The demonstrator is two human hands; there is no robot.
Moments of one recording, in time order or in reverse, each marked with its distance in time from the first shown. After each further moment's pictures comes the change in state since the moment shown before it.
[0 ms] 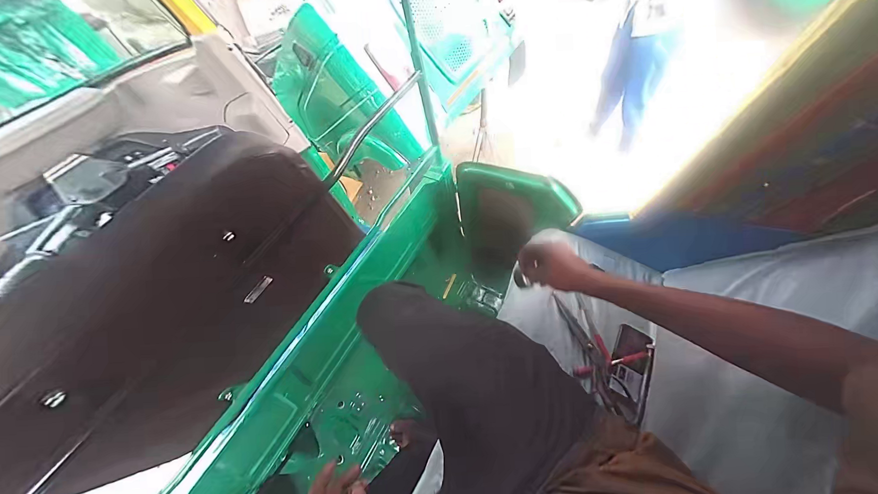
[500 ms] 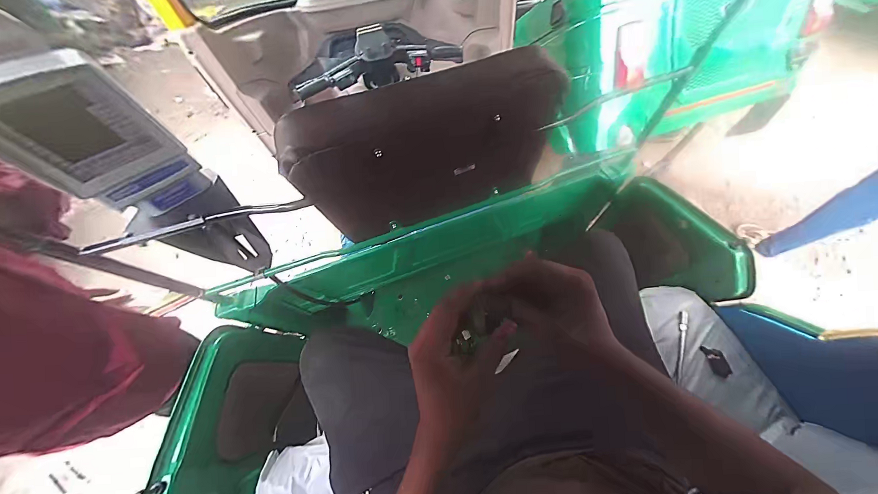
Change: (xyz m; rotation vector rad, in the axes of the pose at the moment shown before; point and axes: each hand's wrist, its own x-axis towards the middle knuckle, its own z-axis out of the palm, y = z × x) left_hand 0.026 0.079 0.009 -0.283 0.295 0.127; right_hand -0.072 -0.264 0.125 0.781 -0.295 -0.776
